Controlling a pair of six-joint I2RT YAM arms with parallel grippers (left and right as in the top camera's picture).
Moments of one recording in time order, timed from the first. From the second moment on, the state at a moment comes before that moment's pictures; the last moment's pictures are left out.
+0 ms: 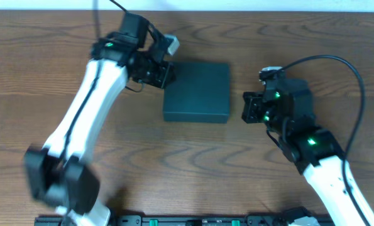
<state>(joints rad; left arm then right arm) -0.27 1.72 1.65 -1.02 0.52 0.09 0.29 1.09 0.90 -0.48 -0.13 0.32</state>
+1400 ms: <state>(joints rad) -0.27 1.32 1.67 -1.16 0.41 -0.04 0.29 0.79 0.92 -0.83 -0.09 0.19</state>
